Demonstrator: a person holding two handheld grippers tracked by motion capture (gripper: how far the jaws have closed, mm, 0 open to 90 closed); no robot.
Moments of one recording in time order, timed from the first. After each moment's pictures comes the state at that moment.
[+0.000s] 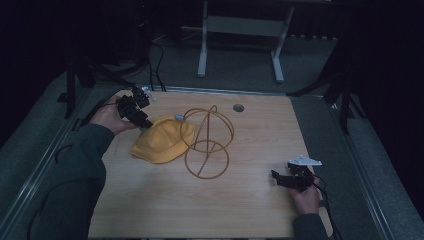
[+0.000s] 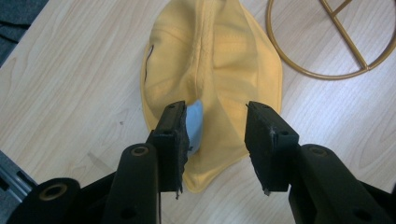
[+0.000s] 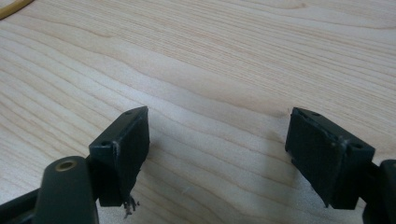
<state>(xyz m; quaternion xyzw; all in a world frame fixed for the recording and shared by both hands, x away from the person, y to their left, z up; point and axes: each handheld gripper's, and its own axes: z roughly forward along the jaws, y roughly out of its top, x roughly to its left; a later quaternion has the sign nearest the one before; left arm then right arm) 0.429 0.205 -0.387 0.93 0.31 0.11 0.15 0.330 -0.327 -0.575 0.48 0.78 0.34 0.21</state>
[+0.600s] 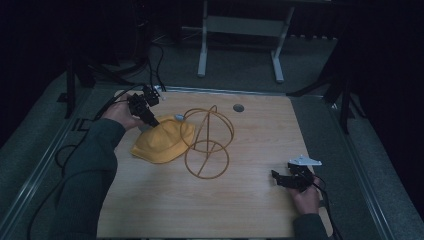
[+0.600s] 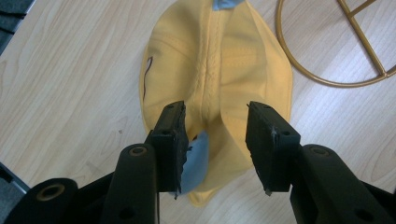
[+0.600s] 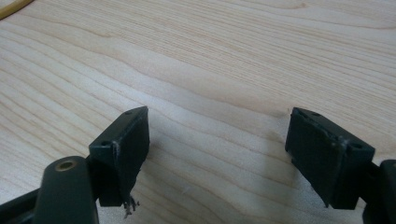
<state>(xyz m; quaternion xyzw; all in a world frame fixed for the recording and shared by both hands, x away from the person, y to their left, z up) 0.451 0.184 -0.398 0.94 0.31 0.10 0.12 0.330 -0.328 -0.575 0.48 0.78 0.34 0.21</state>
